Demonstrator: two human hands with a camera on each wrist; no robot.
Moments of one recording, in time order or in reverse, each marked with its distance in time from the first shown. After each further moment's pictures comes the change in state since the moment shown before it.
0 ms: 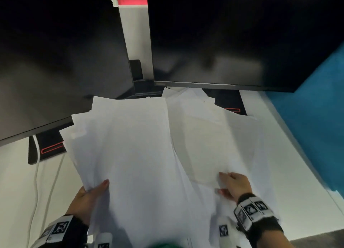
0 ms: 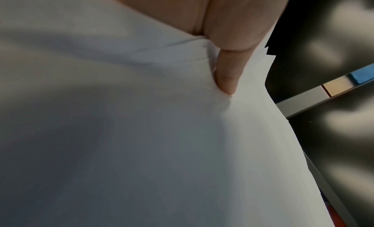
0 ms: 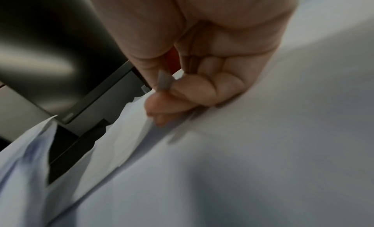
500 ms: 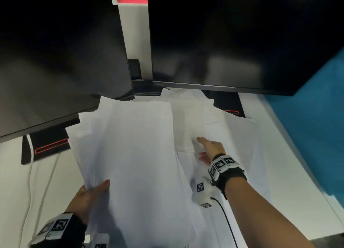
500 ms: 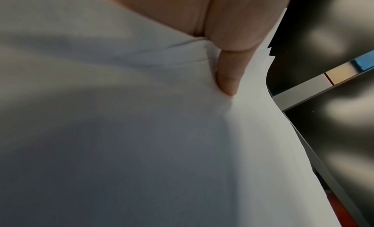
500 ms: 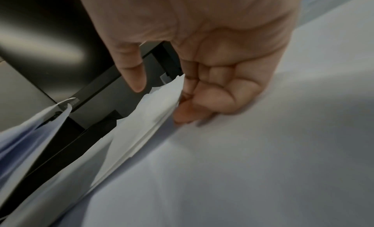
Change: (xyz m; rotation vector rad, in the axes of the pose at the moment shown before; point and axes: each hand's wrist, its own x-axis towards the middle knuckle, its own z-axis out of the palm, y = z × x) left_hand 0.005 0.005 0.014 0.006 -0.111 -0.004; right_hand 0.052 -0.085 0.044 -0.016 -0.020 -0.005
